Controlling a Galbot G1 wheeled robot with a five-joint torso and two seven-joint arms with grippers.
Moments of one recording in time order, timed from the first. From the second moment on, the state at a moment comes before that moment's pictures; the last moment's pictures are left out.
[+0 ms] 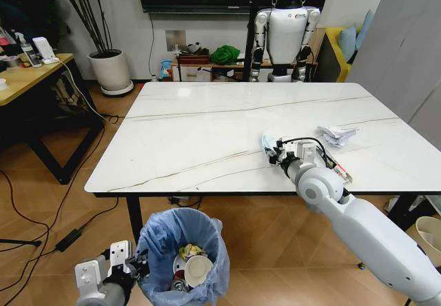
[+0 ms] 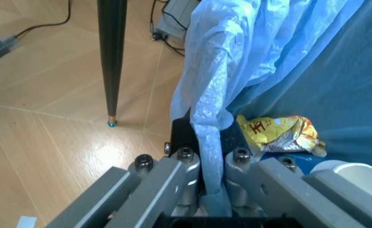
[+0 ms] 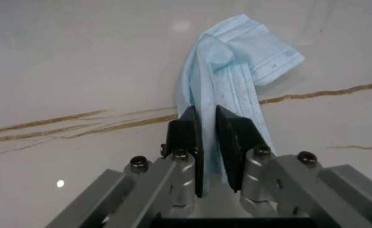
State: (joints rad) left arm 1.82 -1.18 -0.52 -2.50 -0.87 0.74 -0.62; right arm -0.74 0.89 -0.01 1.85 1.02 -0.52 0.53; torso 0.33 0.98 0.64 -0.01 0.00
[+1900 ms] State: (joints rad) left arm 1.82 -1.16 -0.51 -2.50 -0.88 0.74 -0.64; right arm -1.25 0.66 -0.17 2.48 0.66 -0.36 0.09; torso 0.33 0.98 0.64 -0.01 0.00
